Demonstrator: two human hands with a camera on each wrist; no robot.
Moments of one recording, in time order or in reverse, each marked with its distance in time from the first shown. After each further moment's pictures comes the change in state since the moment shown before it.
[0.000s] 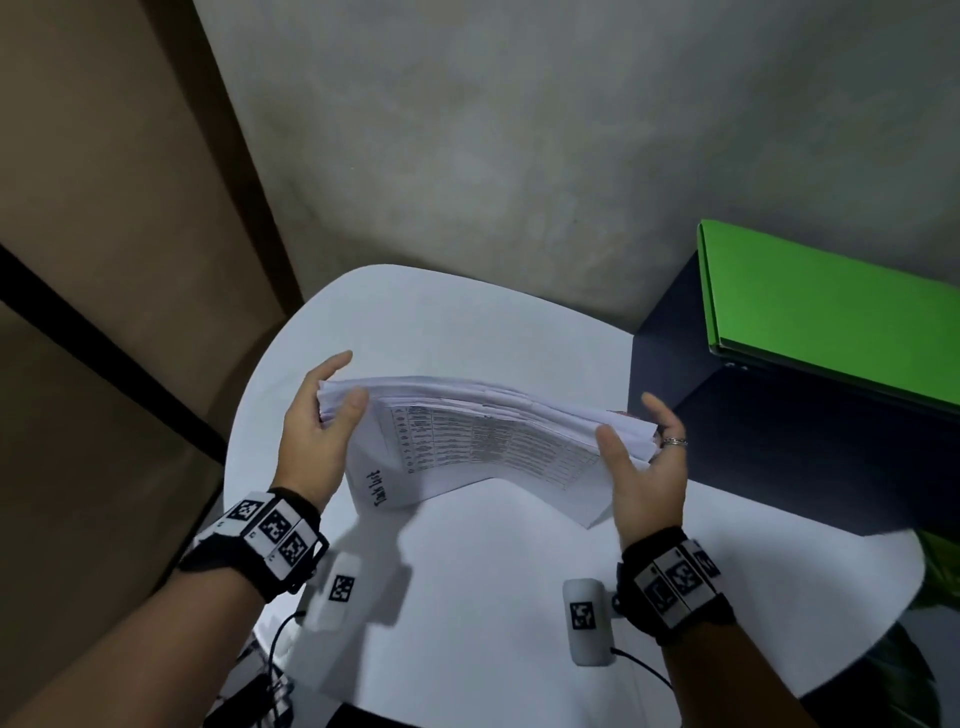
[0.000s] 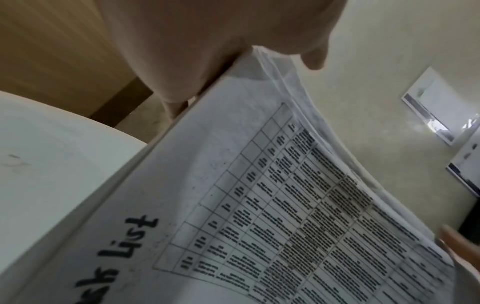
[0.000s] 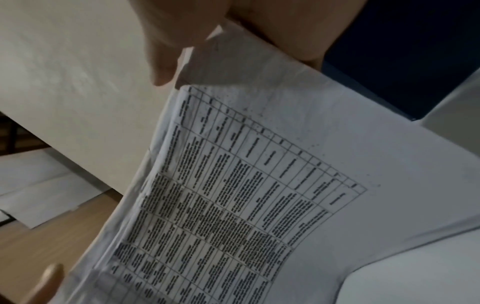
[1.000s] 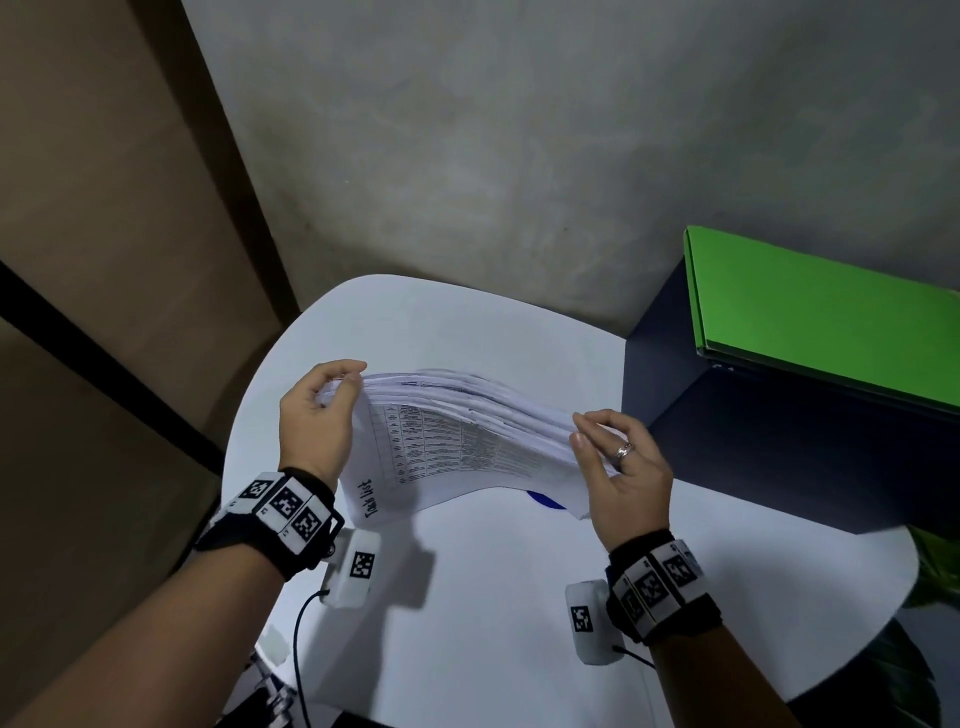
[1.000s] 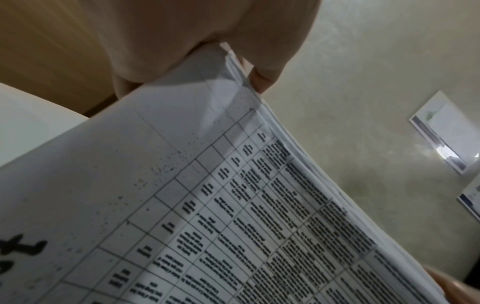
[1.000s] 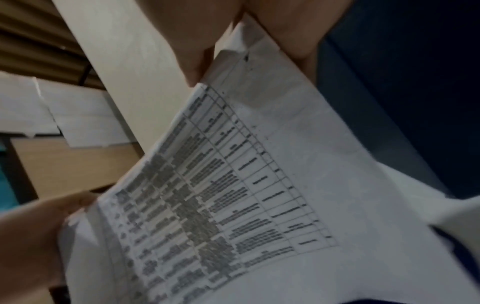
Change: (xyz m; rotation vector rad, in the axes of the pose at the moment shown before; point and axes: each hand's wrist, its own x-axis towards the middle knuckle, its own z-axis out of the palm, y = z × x) left_hand 0.023 0.011 0.019 0.074 0.189 -0.024; right_hand -0.005 -0.001 0.002 -0.317 -0.118 -0.405
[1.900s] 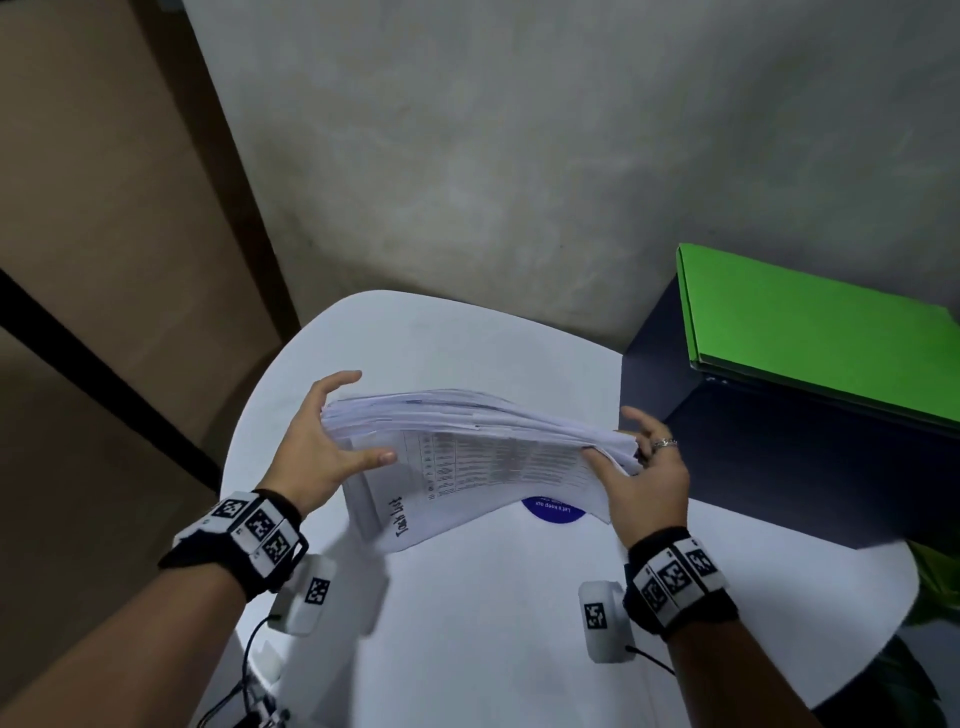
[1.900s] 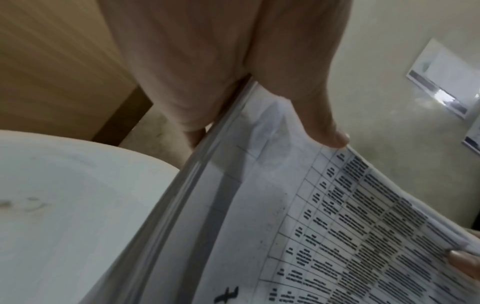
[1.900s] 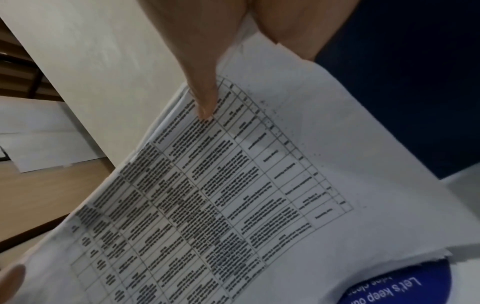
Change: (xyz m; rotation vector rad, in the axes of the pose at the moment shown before) left_hand -0.003 -0.004 -0.030 0.227 -0.395 0.013; right_hand 0.016 0.015 -0.015 0.119 0.035 0.326
